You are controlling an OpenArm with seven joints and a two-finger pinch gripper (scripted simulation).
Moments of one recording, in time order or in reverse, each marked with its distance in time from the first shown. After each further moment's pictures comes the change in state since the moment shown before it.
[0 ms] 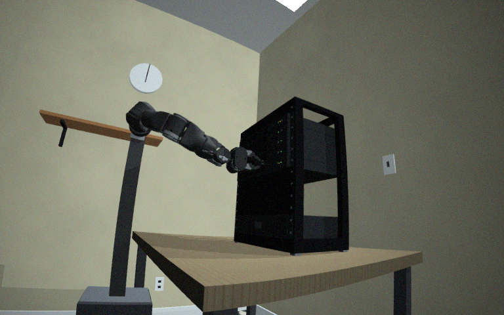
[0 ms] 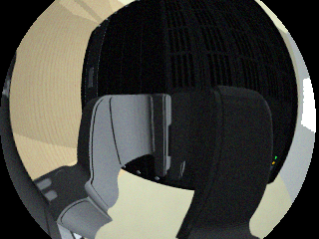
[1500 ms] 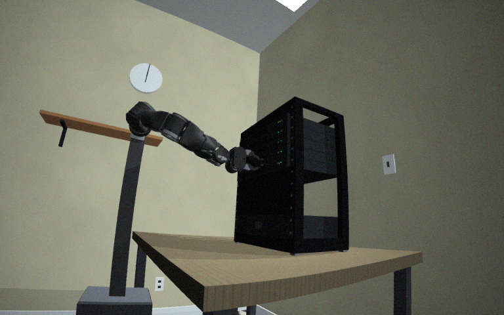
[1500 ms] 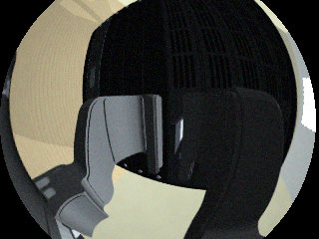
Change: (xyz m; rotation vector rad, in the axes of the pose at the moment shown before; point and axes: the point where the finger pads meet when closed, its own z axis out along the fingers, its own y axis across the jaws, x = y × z) arm 0.000 -0.001 -0.004 0.004 -0.001 0.003
